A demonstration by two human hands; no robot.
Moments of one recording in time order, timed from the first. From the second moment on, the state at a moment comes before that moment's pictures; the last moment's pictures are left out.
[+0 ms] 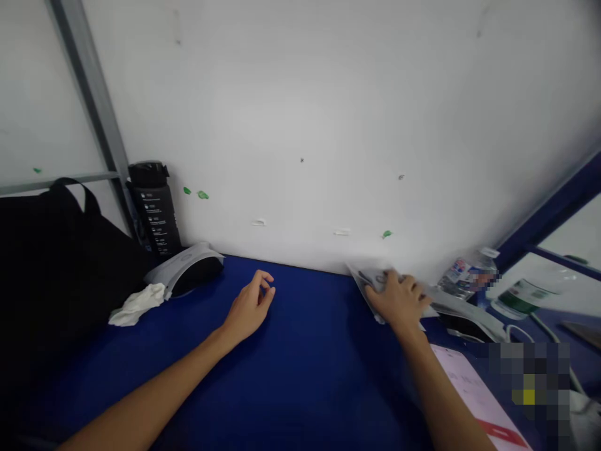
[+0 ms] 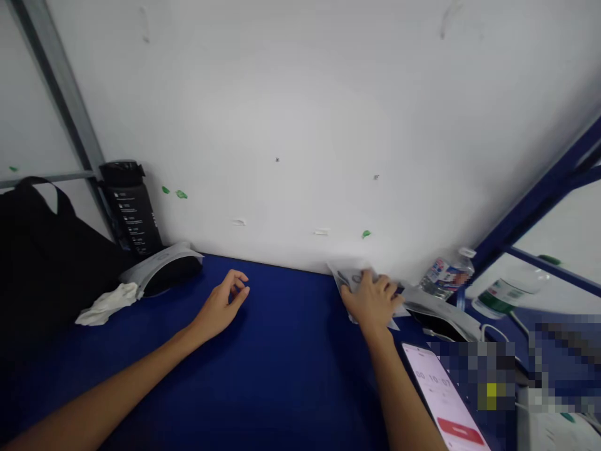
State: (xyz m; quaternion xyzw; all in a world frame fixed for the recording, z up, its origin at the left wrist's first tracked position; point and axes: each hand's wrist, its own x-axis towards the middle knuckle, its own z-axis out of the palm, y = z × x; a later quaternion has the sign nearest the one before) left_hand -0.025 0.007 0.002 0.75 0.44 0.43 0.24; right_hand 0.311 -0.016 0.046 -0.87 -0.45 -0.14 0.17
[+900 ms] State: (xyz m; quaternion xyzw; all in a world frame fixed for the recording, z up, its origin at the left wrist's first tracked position) left_hand -0.020 0.000 -0.002 0.76 0.43 0.41 0.26; right_hand 0.304 -0.009 0.020 -0.73 -0.62 -0.23 0.16
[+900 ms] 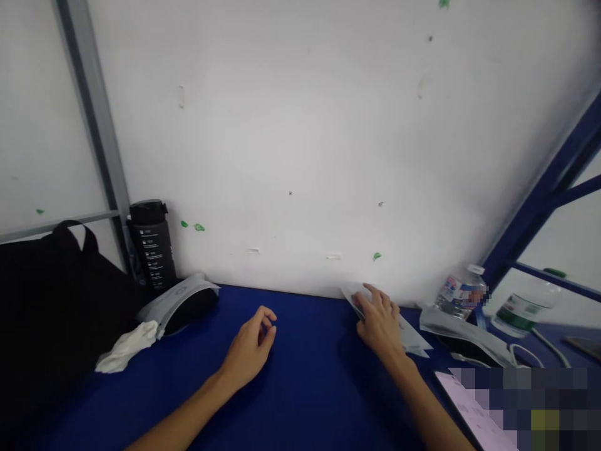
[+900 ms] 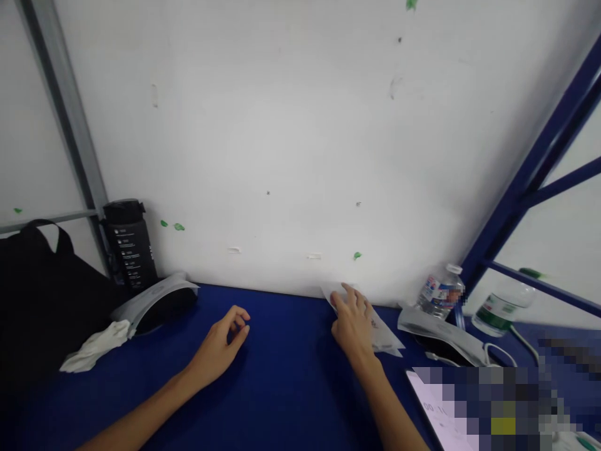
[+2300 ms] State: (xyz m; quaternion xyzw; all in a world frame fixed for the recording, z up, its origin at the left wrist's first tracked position) left_hand -0.019 -0.007 0.004 0.76 0.45 0.41 0.22; right_hand 0.247 -0.027 0.035 -0.55 -0.78 -0.09 0.29
